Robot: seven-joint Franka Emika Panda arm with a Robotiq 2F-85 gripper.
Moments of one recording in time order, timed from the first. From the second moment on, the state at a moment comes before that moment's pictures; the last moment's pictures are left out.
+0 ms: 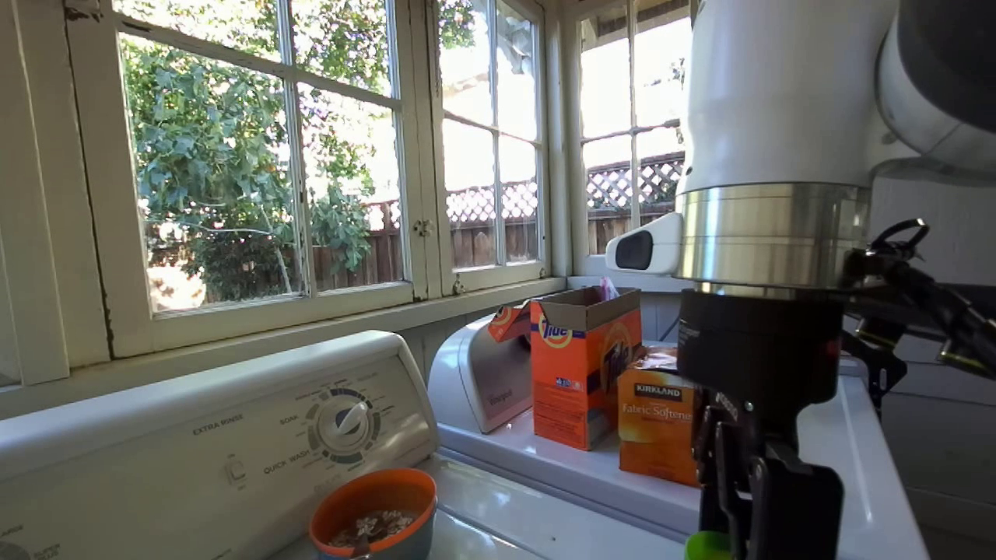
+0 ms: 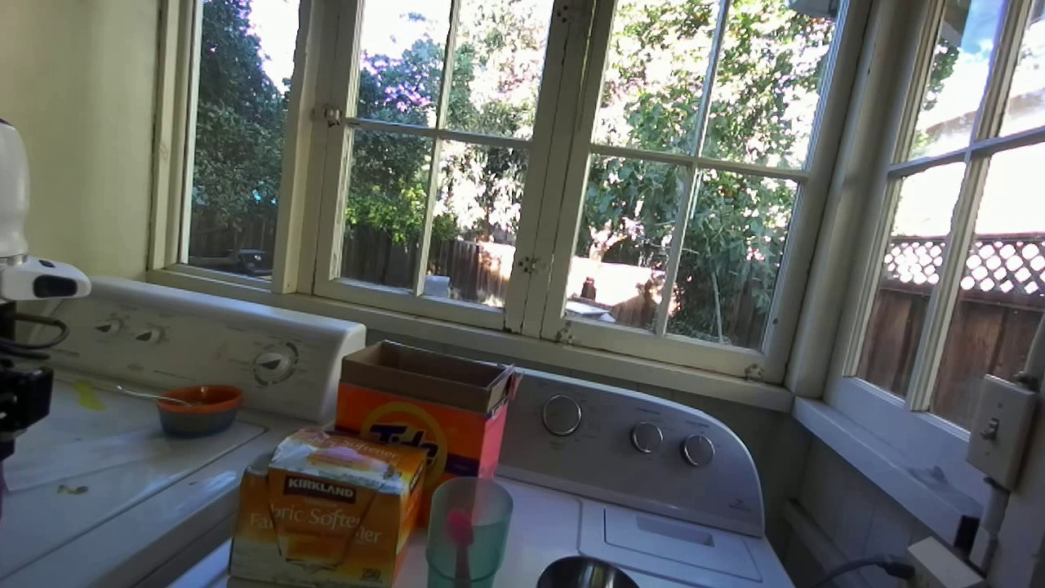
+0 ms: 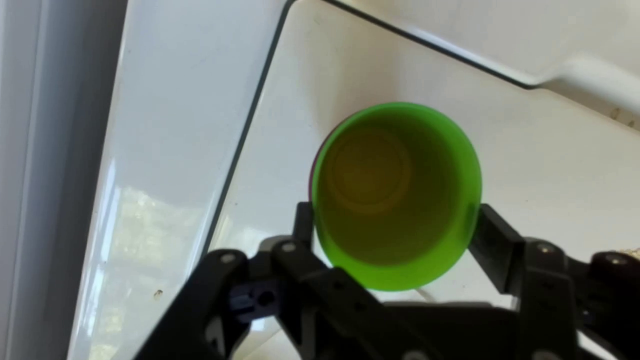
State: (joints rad) arm 0.21 -0.06 0.17 -2.46 0.12 2.48 -0.37
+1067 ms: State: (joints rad) arm 0.20 -0.10 0.16 -2.42 0.11 2.22 -0.32
